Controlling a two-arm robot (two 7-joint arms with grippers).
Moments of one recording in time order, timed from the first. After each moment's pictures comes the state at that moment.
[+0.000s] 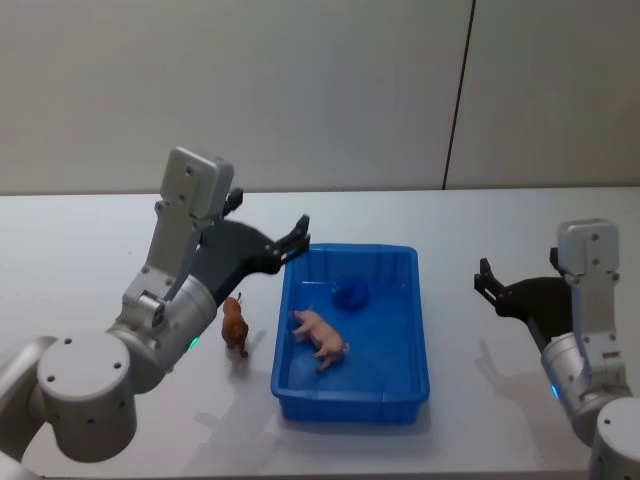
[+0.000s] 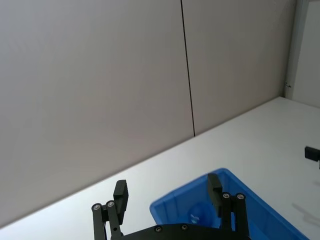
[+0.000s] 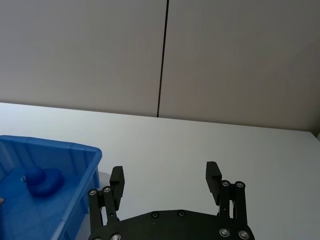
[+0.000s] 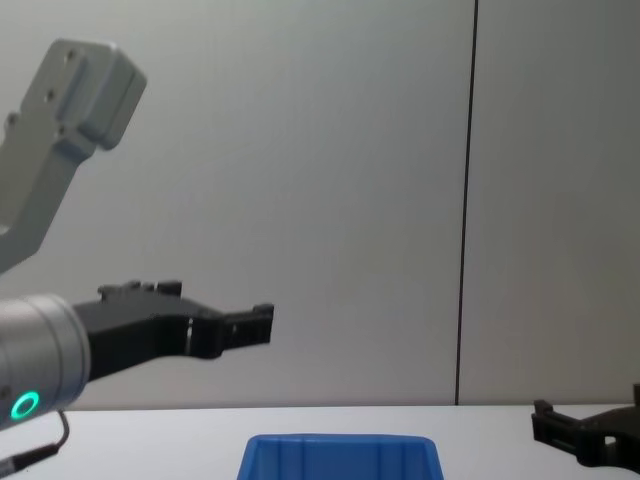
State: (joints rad) left arm -0.15 0.46 0.41 -1.72 -0.36 0.19 0.01; right arm 0.04 0.17 -0.31 -1.51 0.11 0.10 -0.19
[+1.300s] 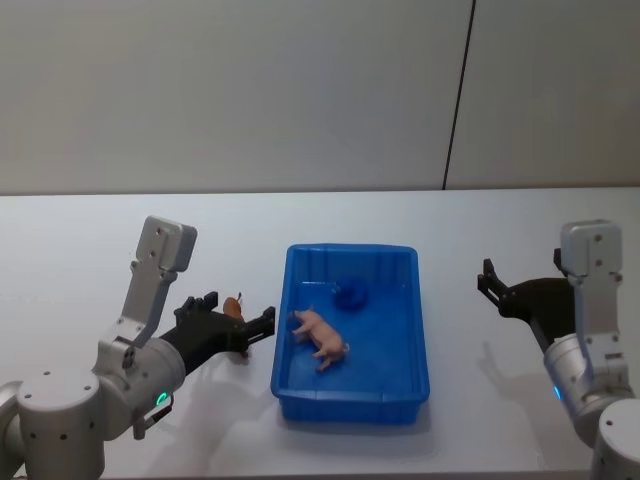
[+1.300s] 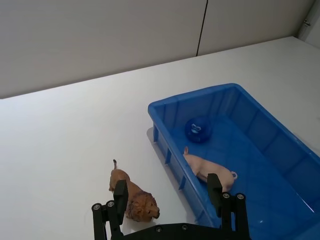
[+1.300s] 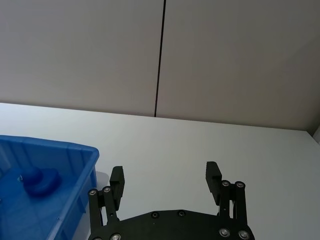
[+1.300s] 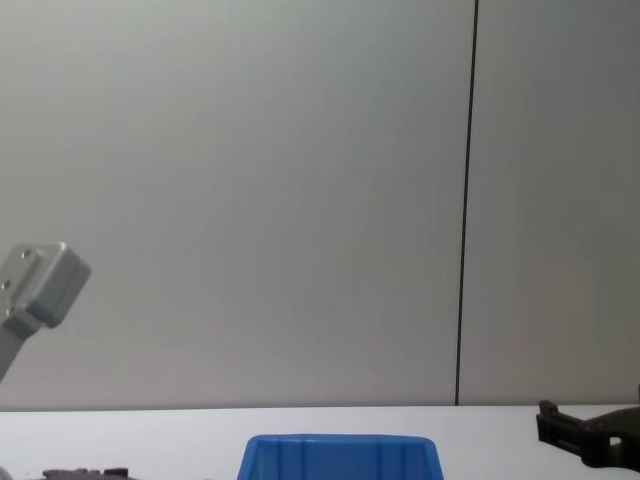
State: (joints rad) left arm -0.12 0.48 0.38 -1.55 -0.55 0.33 -0.07; right arm 0.04 0.17 -0.30 -1.52 0.11 0.10 -0.20
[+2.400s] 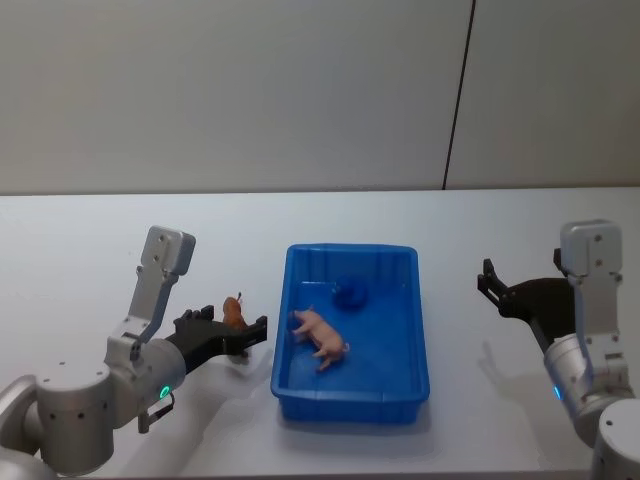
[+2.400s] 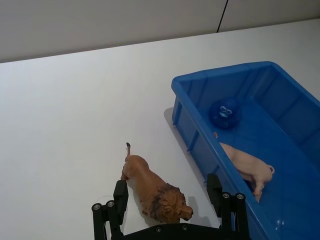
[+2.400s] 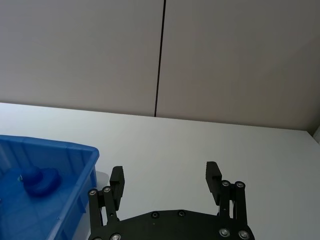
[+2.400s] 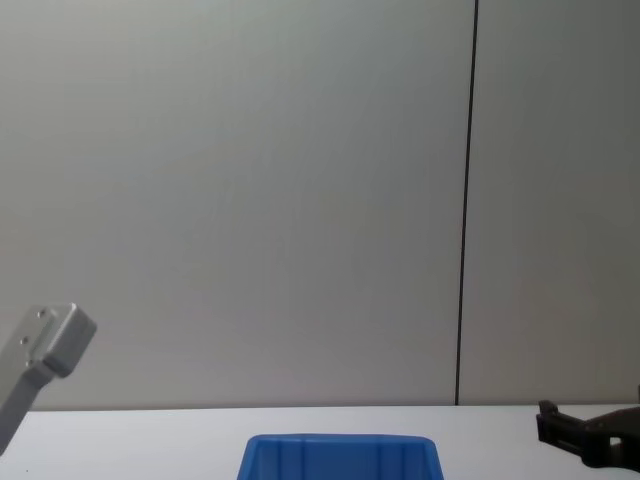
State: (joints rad) left arm -0.23 0.40 0.38 -1.30 -0.52 0.32 -0.14; right arm 0.04 0.17 -0.30 -1.52 0.11 0.10 -0.20
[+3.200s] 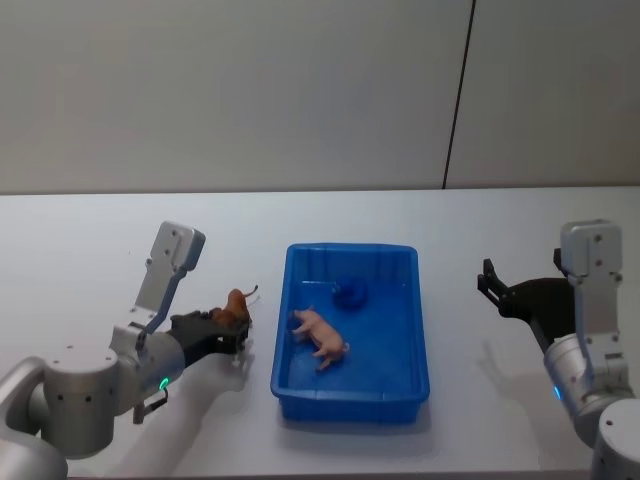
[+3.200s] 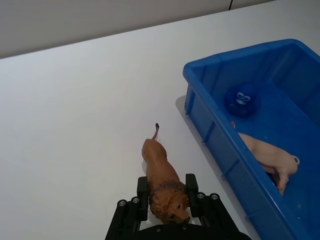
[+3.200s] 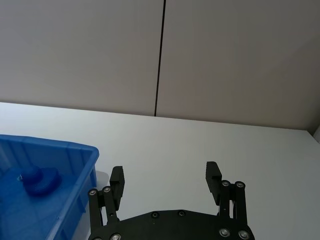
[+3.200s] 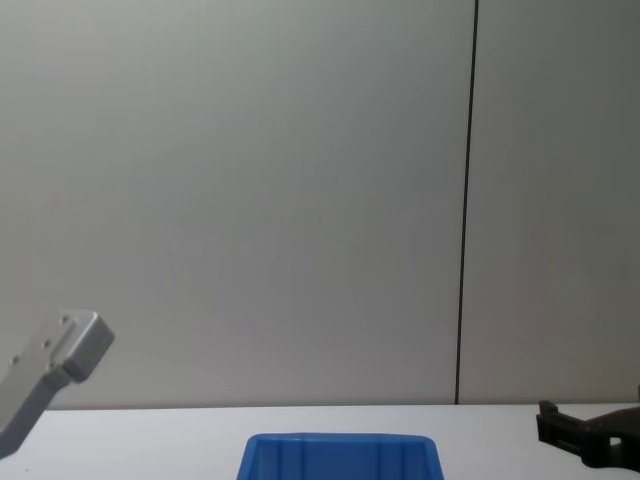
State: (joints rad) left arm -0.28 0.38 0.38 -1.25 -0.44 0.38 -0.15; right arm 0.04 0.17 -0.30 -1.52 0.11 0.10 -0.20
